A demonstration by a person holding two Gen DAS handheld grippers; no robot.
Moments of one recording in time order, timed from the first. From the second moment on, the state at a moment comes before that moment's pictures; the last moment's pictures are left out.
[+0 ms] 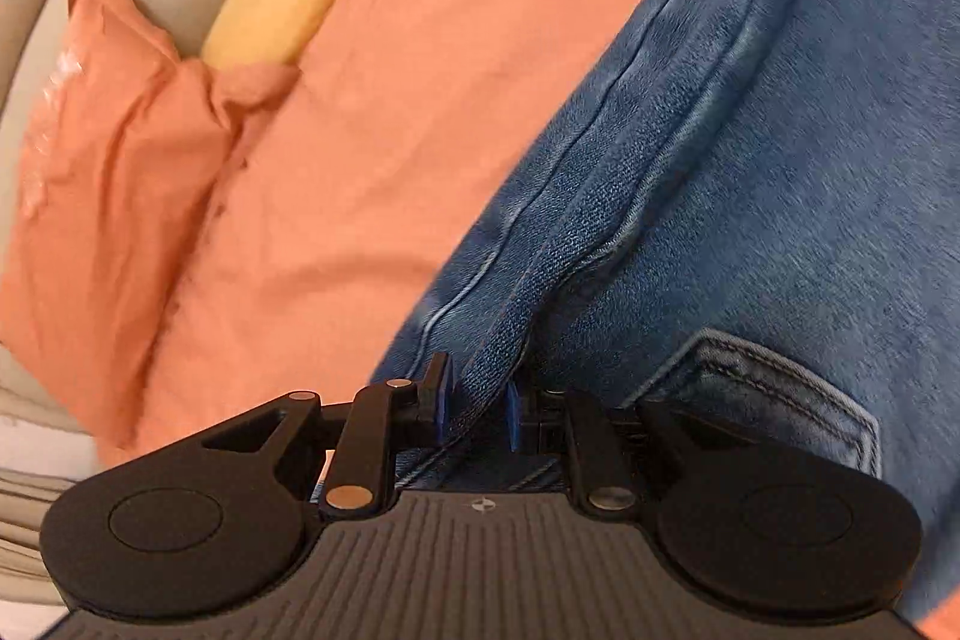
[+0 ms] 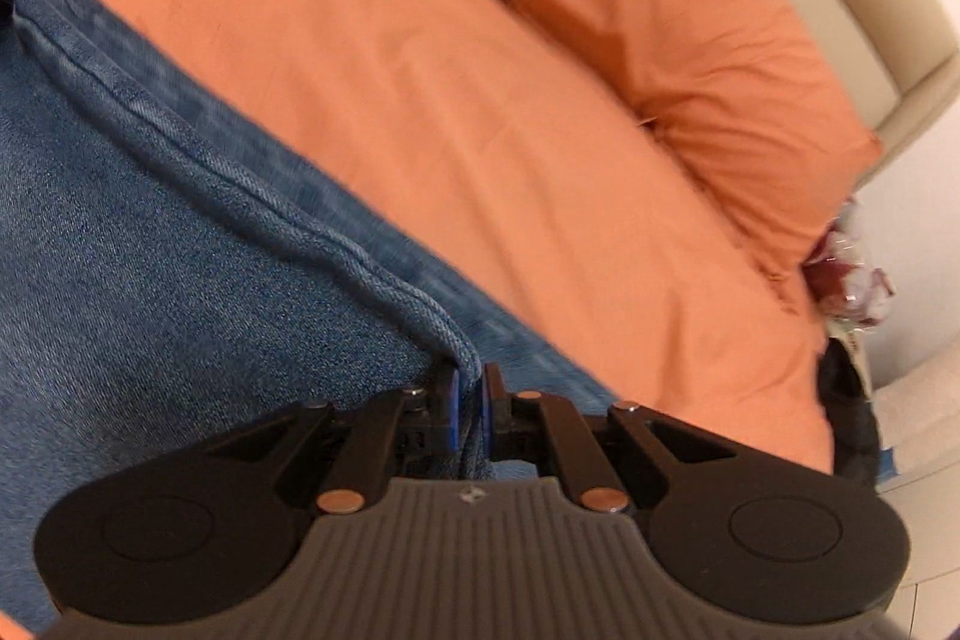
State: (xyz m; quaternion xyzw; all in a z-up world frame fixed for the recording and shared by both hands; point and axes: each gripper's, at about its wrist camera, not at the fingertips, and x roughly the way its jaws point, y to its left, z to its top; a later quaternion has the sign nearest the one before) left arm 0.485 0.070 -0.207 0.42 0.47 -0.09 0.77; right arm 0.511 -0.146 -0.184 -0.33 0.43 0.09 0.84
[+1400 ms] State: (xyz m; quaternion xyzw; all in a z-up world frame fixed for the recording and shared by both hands) left arm 0.354 0.038 -0.124 0.29 0.45 -0.10 0.84; right arm 0.372 -0.235 -0.134 -0.14 0.50 0.09 0.85
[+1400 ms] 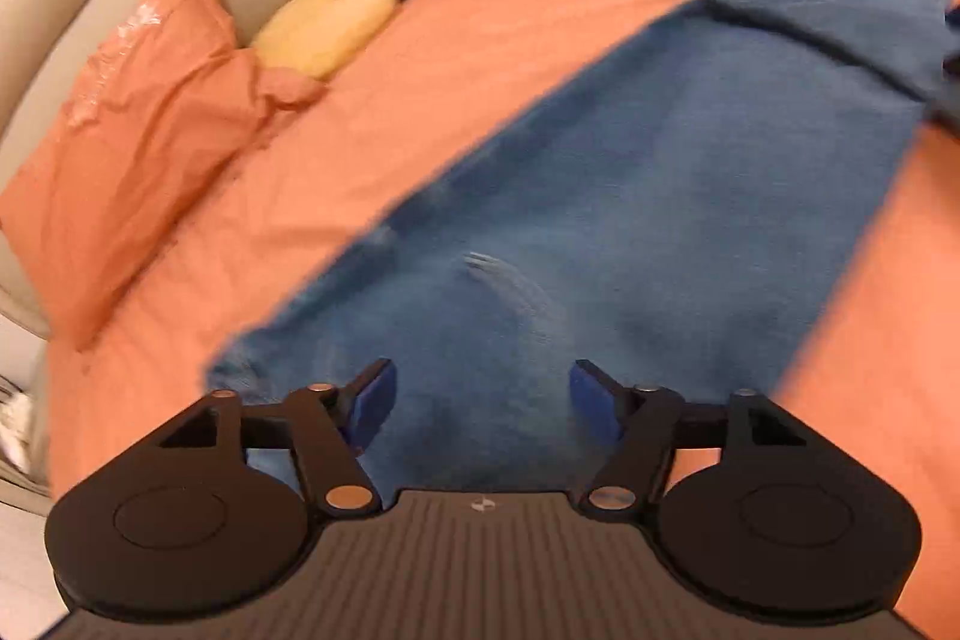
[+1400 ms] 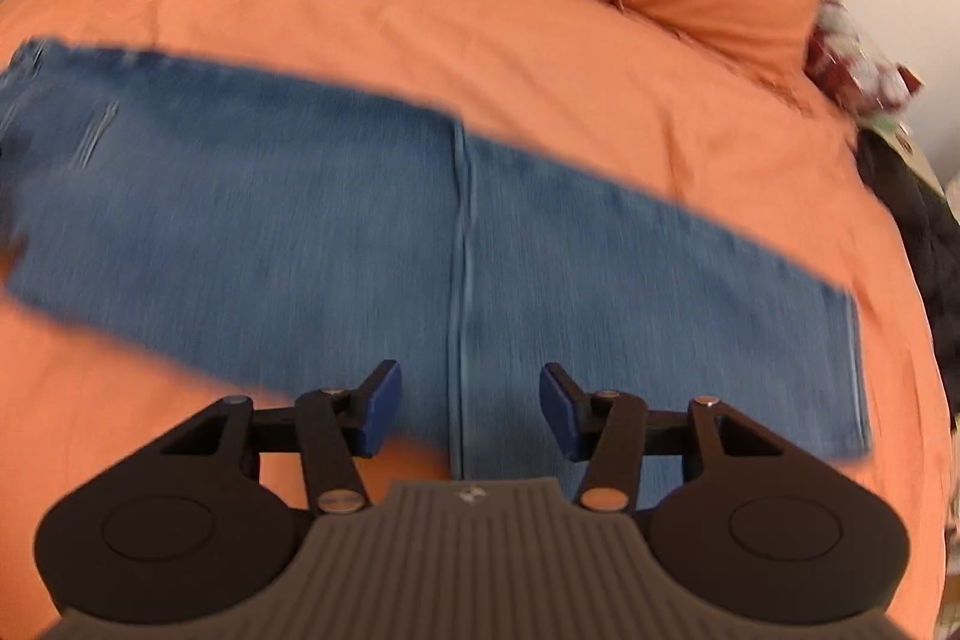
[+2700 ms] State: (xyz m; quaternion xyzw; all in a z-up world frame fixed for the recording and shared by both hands) left arm 0.340 -0.057 -0.180 0.23 0.49 0.02 0.84; right arm 0.235 -0.318 -0.121 -0.33 0.42 0.12 0.84
